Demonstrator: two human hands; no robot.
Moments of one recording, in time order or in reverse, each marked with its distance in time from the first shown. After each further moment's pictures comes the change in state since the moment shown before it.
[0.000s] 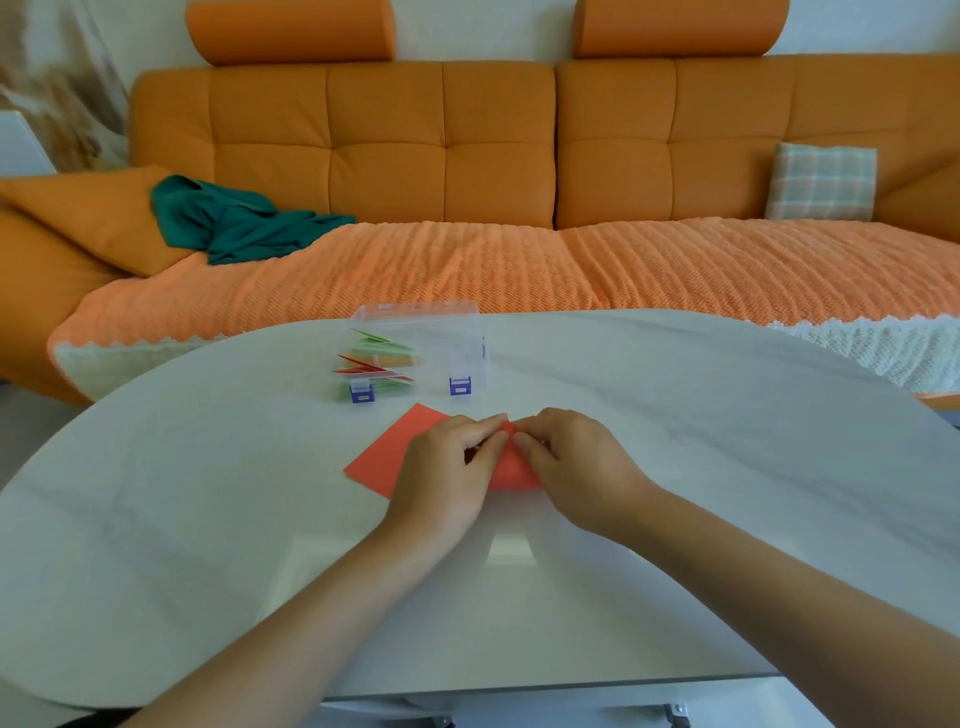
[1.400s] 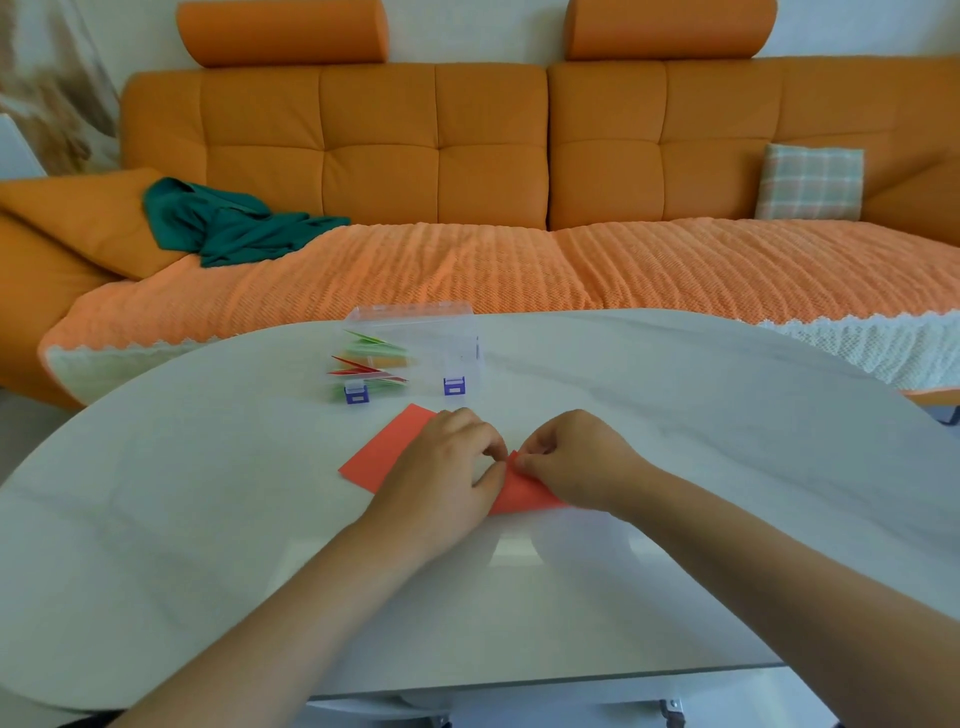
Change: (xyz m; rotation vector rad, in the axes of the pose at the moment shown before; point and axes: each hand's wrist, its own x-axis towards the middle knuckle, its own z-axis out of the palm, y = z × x) left_hand 0.000 0.002 -0.016 0.364 -0.210 0.243; right_hand 0.009 0.004 -0.007 0.036 -0.133 0.341
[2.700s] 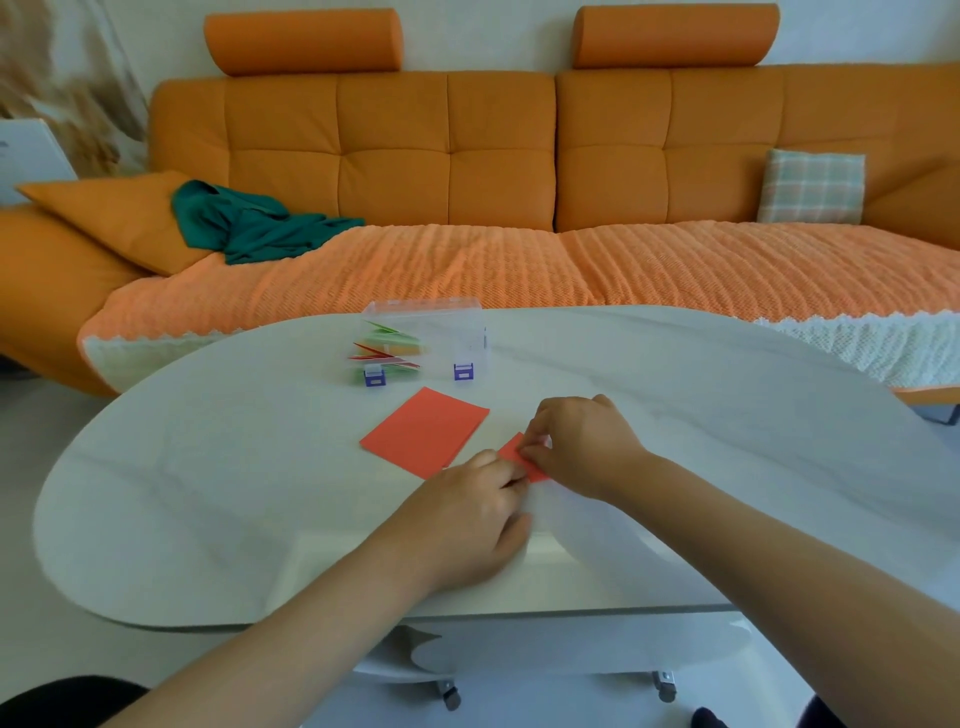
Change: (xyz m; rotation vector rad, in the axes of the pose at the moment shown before) left_hand -0.049 0.016 0.010 0.248 -0.137 0.320; right_hand -0.008 0.011 0.006 -0.494 0.118 -0.318
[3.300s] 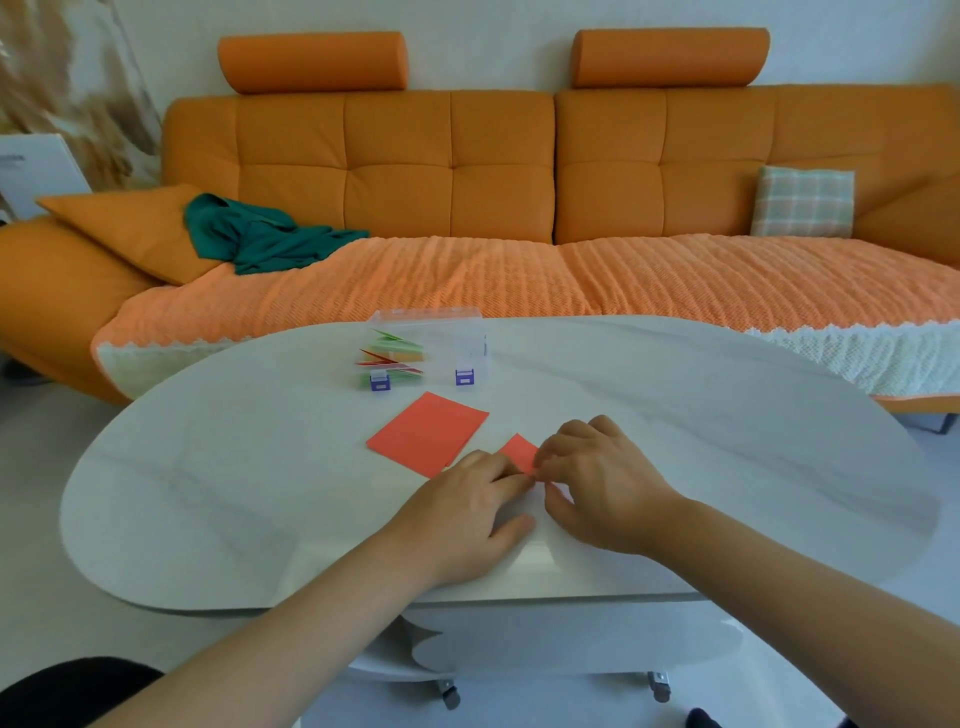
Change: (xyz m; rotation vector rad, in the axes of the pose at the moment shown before) left_hand -0.006 0.004 -0.005 -0.095 -0.065 -0.105; right_hand -0.050 0.013 0.013 -0.144 0.265 -0.319
